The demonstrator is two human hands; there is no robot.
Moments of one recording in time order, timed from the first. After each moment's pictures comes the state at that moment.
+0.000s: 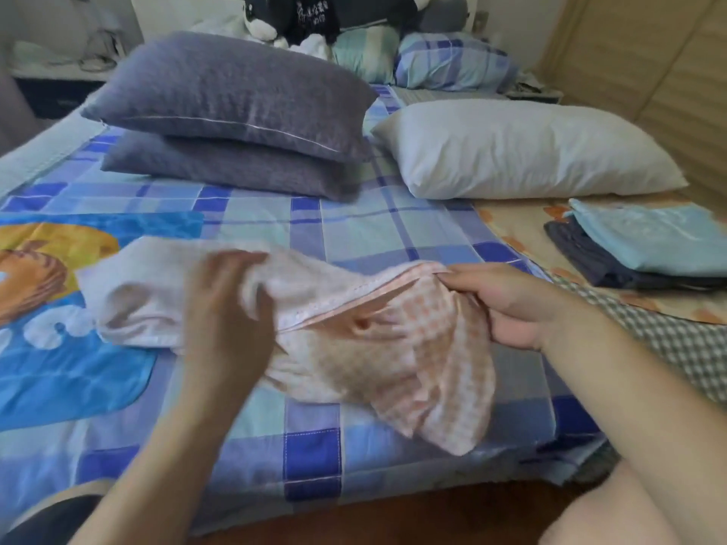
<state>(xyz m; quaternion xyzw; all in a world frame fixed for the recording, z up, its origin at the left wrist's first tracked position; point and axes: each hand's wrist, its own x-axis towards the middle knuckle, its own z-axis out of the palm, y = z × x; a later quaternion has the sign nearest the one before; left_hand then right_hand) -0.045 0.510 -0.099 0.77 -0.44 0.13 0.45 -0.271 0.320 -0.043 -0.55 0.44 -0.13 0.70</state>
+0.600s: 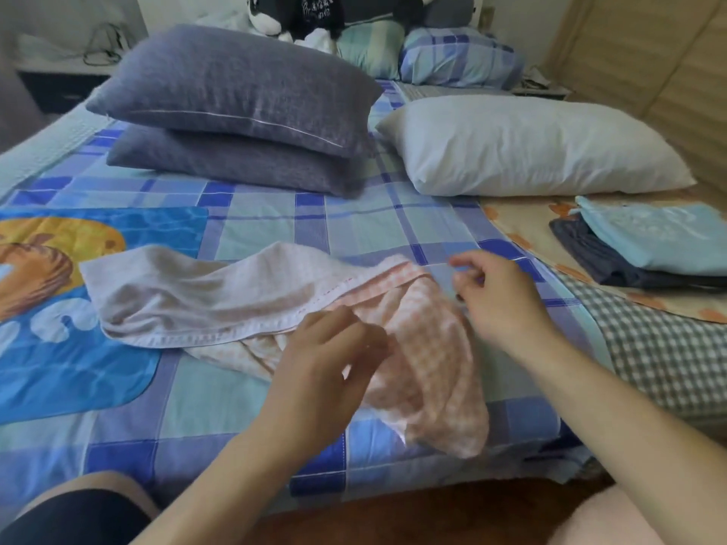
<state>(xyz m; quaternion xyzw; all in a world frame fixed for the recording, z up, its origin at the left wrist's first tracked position) -0.117 0.514 -0.102 0.60 -0.62 0.03 0.50 -0.269 0.343 -0.056 -0.79 0.48 -0.26 0.28</state>
